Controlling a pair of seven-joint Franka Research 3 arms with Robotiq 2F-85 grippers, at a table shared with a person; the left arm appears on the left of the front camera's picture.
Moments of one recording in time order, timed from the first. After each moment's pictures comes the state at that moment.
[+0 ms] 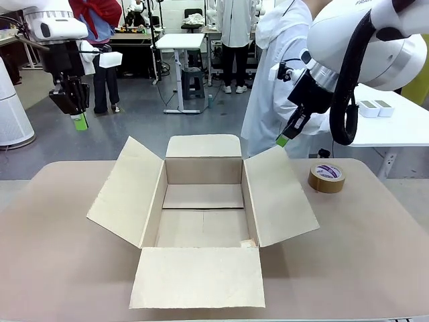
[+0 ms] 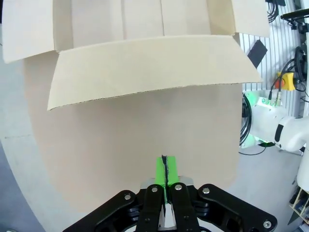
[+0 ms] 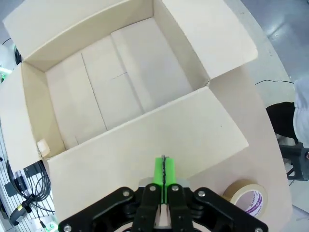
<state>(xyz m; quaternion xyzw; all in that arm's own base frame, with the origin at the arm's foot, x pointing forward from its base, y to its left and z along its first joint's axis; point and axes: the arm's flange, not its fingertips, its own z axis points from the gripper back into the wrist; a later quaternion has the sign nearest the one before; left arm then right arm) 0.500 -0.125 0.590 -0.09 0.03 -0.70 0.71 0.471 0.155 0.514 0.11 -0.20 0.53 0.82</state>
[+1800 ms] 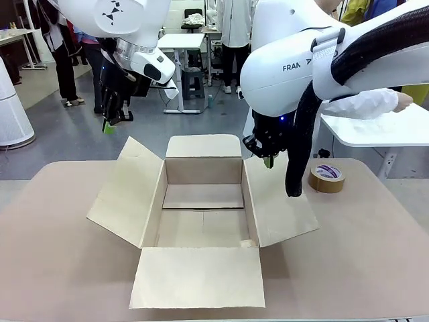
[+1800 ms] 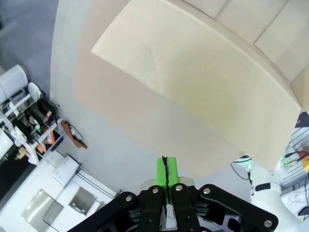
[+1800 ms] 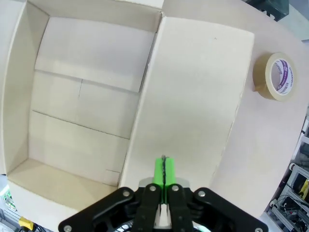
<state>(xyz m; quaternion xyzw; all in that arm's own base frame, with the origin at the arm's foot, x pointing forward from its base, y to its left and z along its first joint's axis) 0.438 -0.274 0.571 0.24 0.03 -0.42 0.88 0.419 0.271 0.497 -0.05 -0.09 0.14 0.98</state>
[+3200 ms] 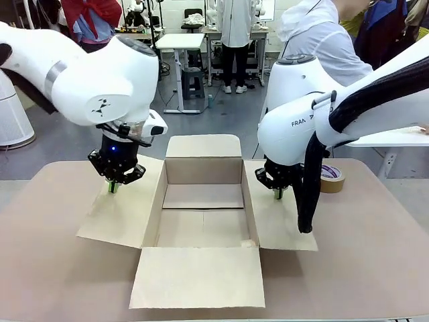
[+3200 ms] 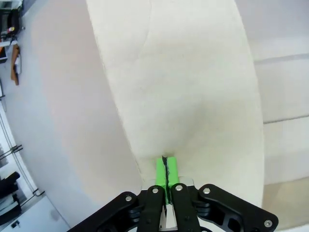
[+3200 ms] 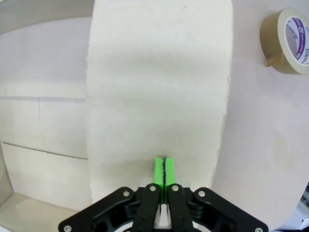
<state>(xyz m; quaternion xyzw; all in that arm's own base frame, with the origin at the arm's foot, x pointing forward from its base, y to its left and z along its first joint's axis) 0.416 -0.245 0.437 0.17 -0.05 -0.09 0.98 0.430 0.232 0.397 -0.04 -0.07 0.05 1.00</state>
